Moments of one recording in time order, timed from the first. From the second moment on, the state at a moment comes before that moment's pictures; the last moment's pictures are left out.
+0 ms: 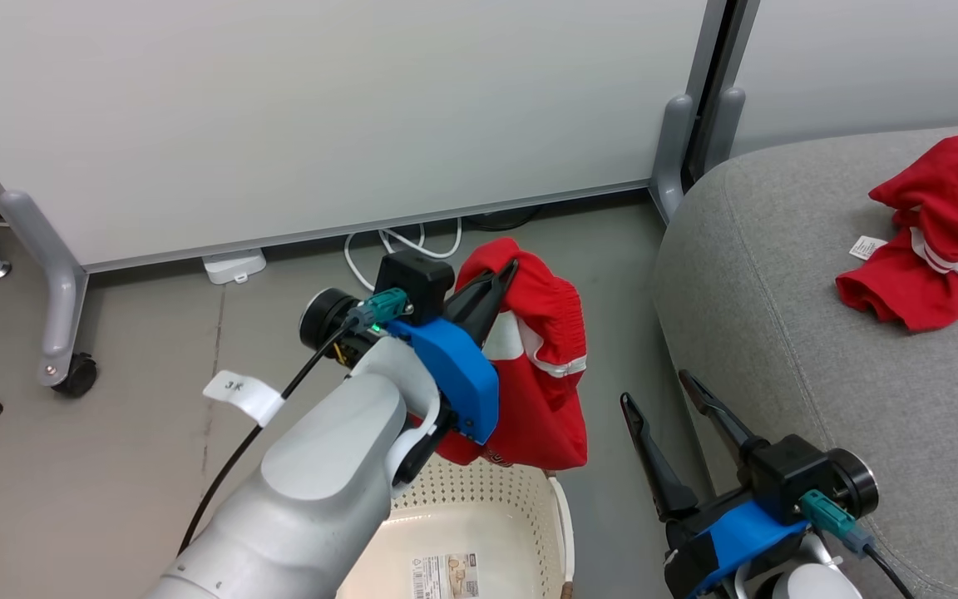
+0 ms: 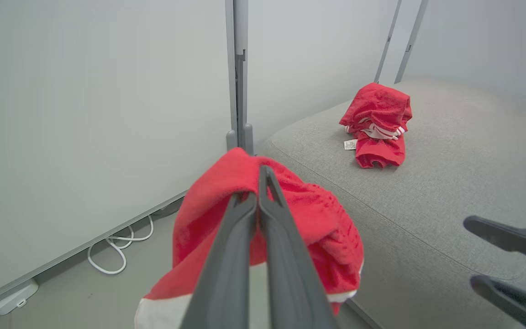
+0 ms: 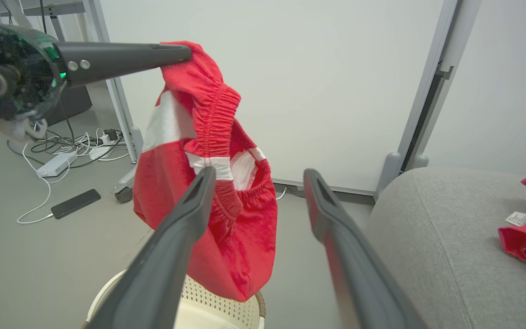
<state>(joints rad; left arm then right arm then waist) -0.77 0.06 -0.89 0.80 -0.71 -0.13 -0.16 -0.12 -0.05 0.20 0.20 0.05 0.13 -0.16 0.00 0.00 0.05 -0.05</state>
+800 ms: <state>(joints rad) -0.83 0.06 -0.92 0.73 -0.73 -0.12 -0.11 -0.17 -0.05 0.23 0.23 0.04 0.13 -0.11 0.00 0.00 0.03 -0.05</state>
